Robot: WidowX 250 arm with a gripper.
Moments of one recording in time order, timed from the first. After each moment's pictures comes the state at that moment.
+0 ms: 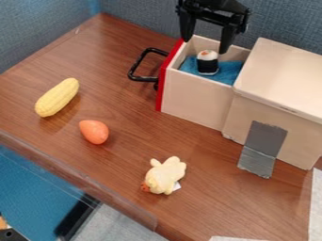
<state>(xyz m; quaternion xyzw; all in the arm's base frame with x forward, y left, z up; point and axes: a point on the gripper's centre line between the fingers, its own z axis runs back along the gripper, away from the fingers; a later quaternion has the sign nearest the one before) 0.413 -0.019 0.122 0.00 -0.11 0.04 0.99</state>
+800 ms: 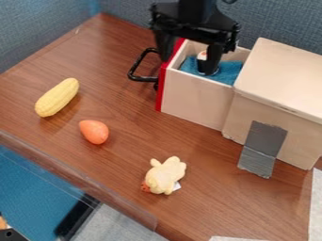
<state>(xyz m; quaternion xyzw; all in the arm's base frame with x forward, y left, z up) 0.311 -0.040 0.149 -0.02 -0.16 0.06 0.98</state>
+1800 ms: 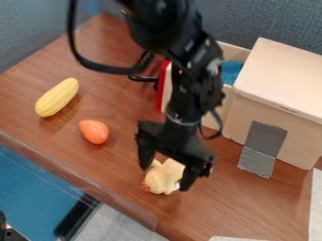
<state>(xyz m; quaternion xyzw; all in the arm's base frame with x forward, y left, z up) 0.249 -0.069 0.017 0.02 -0.02 0.02 1.00</state>
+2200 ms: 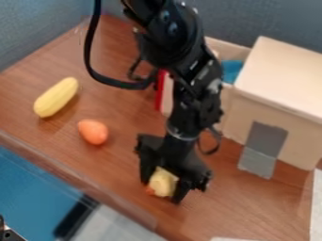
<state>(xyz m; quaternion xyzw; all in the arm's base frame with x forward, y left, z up) 0.244 -0.073 0.003 0.02 0.01 0.01 1.00</state>
